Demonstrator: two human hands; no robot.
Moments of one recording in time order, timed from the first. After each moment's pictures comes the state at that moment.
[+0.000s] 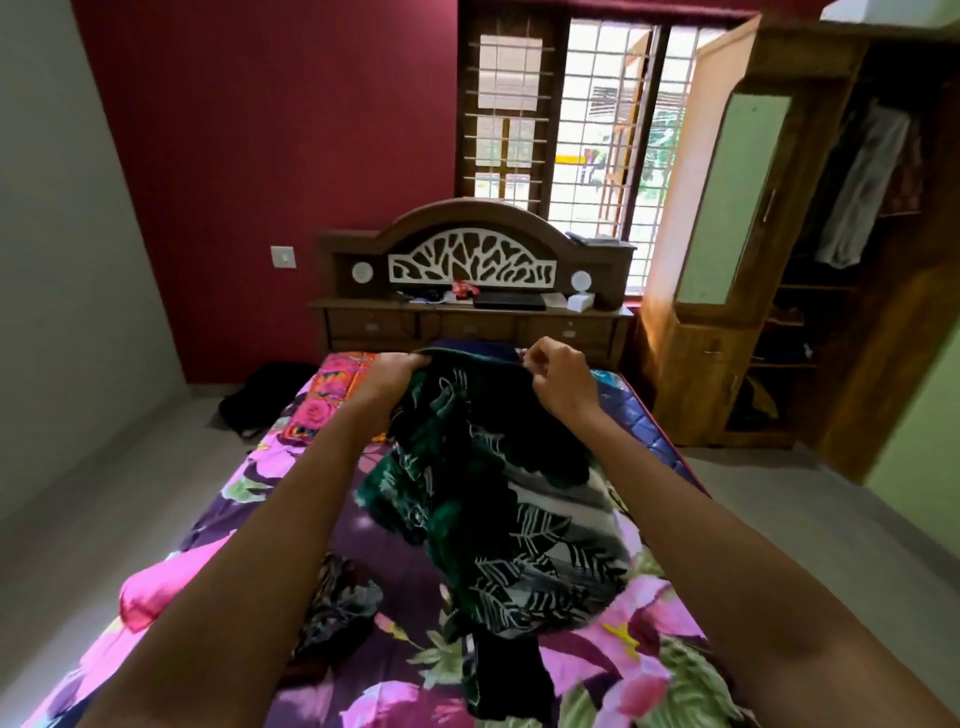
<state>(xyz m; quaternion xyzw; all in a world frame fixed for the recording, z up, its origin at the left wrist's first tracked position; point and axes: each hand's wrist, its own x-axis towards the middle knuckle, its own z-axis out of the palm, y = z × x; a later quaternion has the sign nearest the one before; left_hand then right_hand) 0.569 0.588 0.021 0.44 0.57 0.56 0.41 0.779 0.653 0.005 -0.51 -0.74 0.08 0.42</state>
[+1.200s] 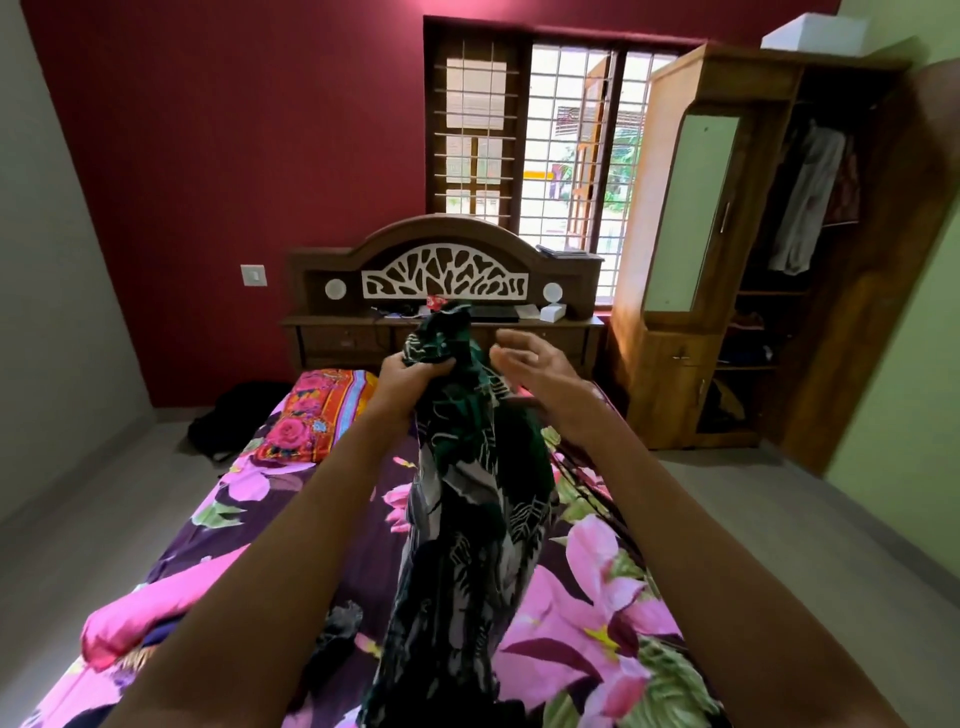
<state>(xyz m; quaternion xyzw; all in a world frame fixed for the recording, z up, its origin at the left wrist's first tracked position) 0.622 0.582 0.039 0.44 0.46 0.62 0.46 0.802 0.584 0.052 -0.36 -0.64 0.53 0.42</state>
